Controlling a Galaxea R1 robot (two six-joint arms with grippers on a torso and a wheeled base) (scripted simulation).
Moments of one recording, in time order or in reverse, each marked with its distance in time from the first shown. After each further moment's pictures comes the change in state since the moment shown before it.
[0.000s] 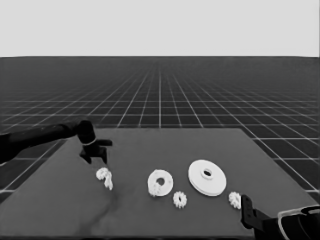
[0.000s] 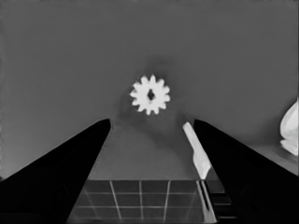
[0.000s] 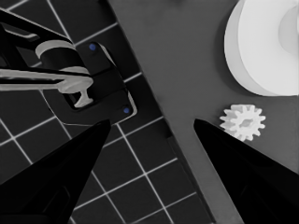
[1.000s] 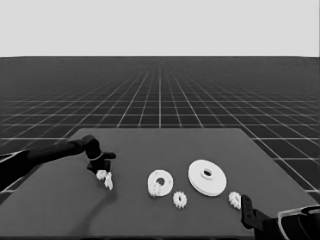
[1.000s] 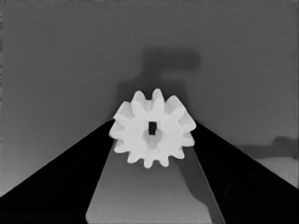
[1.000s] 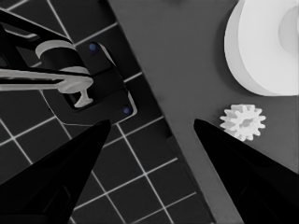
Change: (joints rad) left arm 0.185 0.072 -0.154 0.116 -0.148 0.059; right arm 0.000 0.000 0.000 0.000 0.000 0.000
